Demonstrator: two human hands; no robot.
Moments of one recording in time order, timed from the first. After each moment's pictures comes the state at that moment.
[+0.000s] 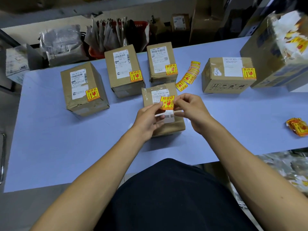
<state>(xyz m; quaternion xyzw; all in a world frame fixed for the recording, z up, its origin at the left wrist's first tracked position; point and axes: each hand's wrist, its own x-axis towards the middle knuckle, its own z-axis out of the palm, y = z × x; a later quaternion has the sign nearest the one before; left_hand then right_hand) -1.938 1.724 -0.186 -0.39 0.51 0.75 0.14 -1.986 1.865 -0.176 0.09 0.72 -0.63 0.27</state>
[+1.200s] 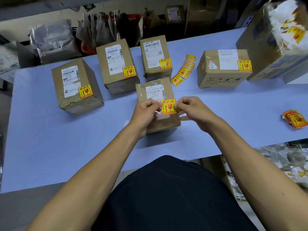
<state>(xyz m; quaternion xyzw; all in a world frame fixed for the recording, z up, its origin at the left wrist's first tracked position) -1.941 1.727 -0.202 -0.31 0.66 0.67 0.13 -1.988 1.898 -0.192 0.05 0.76 -0.55 0.34</state>
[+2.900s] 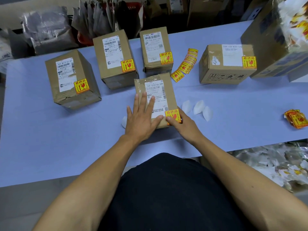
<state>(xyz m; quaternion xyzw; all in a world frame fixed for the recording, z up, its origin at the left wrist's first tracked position) -1.915 1.711 -0.265 -0.04 0.97 0.17 0.15 -1.945 1.901 -0.269 0.05 0.81 -0.48 0.35</state>
